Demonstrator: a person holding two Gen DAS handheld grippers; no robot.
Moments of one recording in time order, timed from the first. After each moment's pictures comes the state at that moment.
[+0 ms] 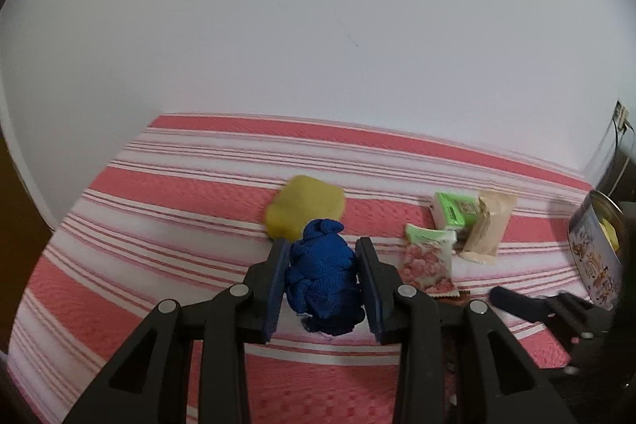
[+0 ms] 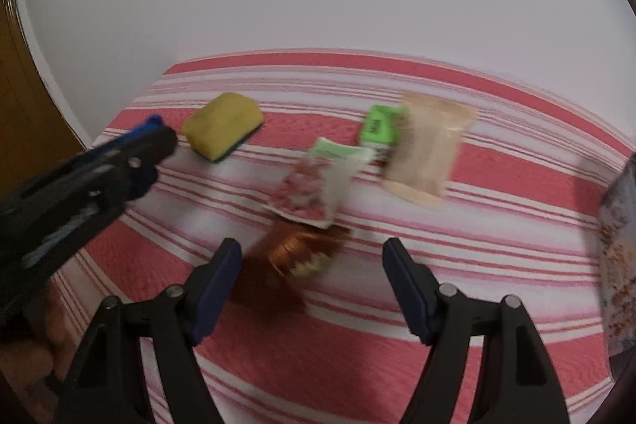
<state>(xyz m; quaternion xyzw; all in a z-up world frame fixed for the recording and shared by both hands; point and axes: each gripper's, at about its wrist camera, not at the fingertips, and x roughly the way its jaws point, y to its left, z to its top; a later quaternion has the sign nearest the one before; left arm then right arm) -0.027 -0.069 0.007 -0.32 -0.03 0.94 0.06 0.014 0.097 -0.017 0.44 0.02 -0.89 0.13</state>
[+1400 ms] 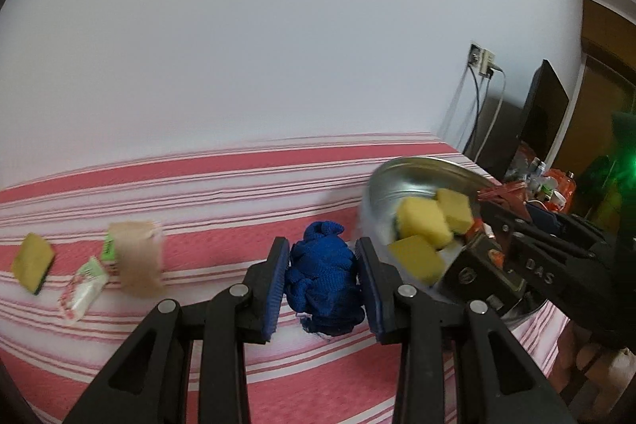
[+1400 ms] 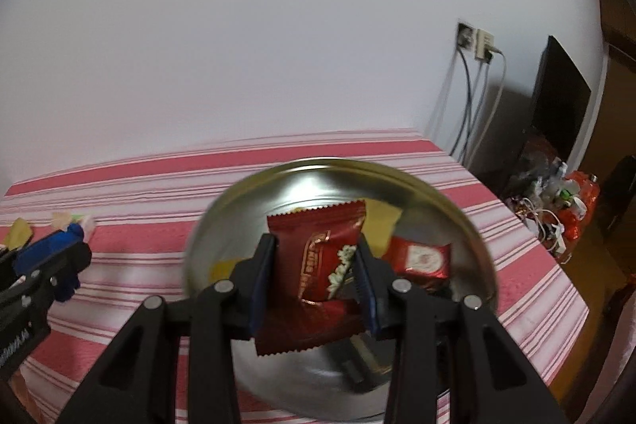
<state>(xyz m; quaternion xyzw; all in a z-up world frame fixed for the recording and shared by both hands) 0.003 0.218 0.039 -0.30 0.01 0.91 0.29 0.099 0.415 0.065 0.31 -0.02 -0.93 -0.18</state>
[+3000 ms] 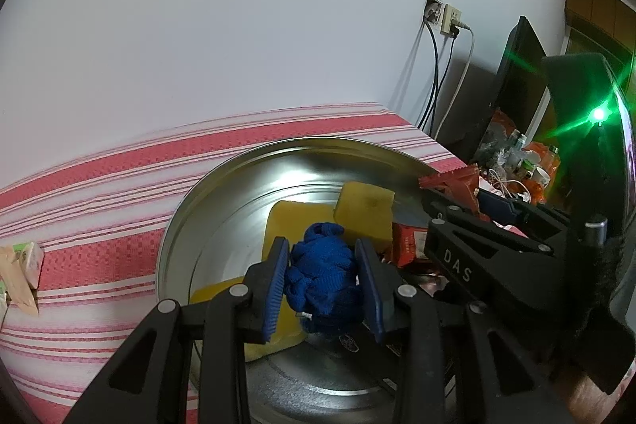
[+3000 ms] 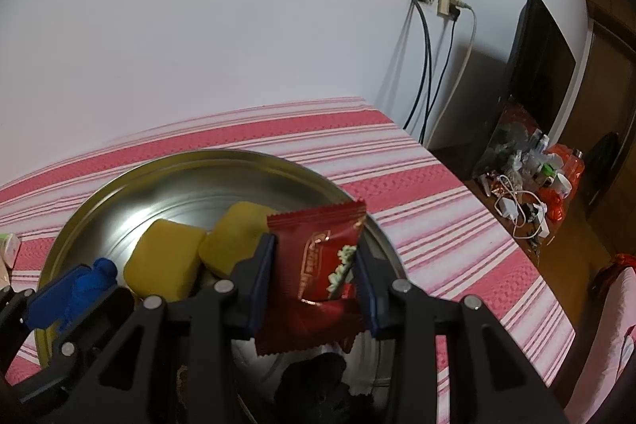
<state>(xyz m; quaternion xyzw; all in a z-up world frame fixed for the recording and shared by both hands) 0.004 0.360 0.020 -0.34 0.04 0.88 0.34 0.071 0.528 0.044 0.35 -0.04 -0.91 -0.22</state>
